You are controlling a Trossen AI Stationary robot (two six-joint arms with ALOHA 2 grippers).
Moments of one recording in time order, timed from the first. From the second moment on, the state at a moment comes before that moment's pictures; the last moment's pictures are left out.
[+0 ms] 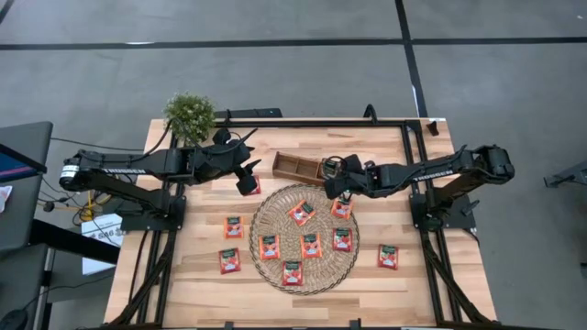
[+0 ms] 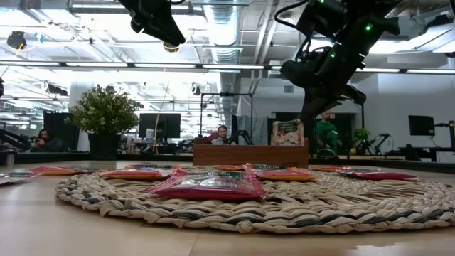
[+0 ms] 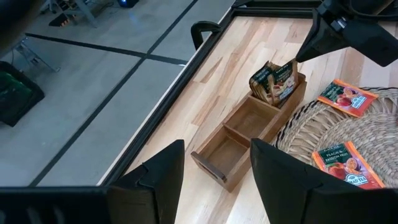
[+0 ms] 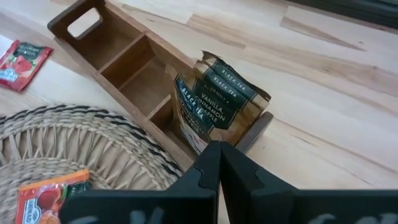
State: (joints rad) left arm 0.04 1.13 1.03 -0.47 -0.54 -0.06; right arm -0.01 1.43 0.83 -0.46 0.56 0.89
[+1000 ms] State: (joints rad) left arm 0.04 1.13 1.03 -0.47 -0.54 -0.06; right arm 0.11 1.33 0.83 -0.52 0.38 0.86
